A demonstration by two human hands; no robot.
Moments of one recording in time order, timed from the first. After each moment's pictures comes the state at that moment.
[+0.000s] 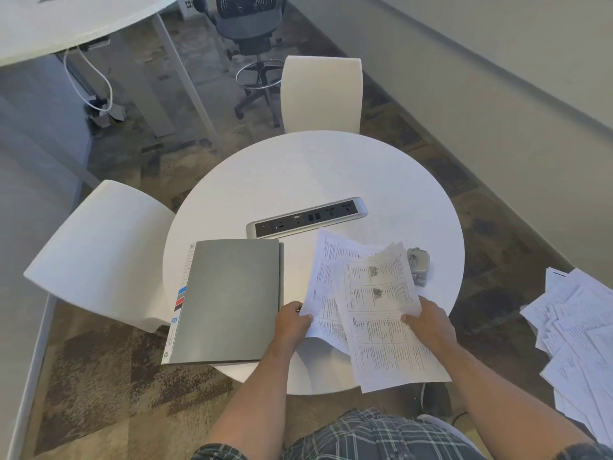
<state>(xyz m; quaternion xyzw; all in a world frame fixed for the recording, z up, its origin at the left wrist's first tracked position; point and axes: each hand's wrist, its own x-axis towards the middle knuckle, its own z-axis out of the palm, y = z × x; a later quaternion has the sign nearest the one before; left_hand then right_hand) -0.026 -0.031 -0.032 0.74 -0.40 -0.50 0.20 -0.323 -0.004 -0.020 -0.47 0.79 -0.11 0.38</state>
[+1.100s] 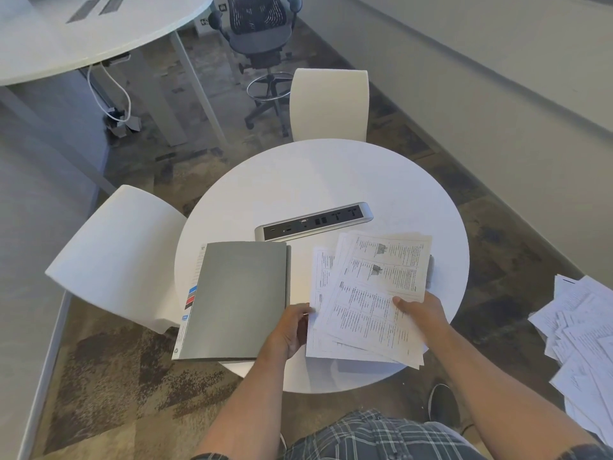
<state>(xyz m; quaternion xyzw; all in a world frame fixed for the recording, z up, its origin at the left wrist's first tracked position) -0.020 -0.017 0.015 0.57 -0.24 -0.74 0.27 -0.306 -0.012 0.013 -0.24 0.66 -0.40 0.58</state>
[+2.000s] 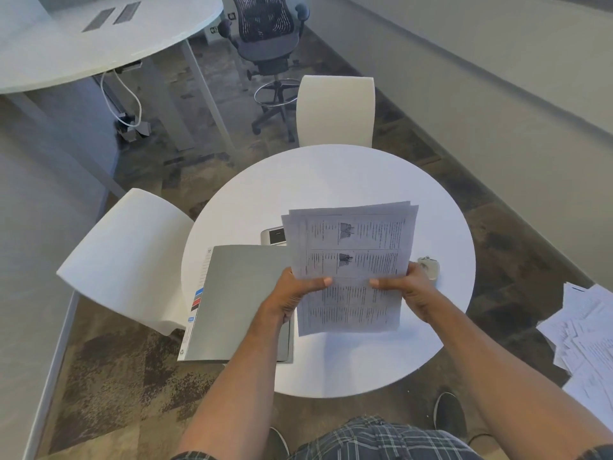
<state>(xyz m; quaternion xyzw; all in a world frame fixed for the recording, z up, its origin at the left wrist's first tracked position) -0.016 -0.065 0.076 0.51 -0.44 -0.64 0.38 -0.284 -0.054 0.072 -0.38 0.49 -0.42 0.66</state>
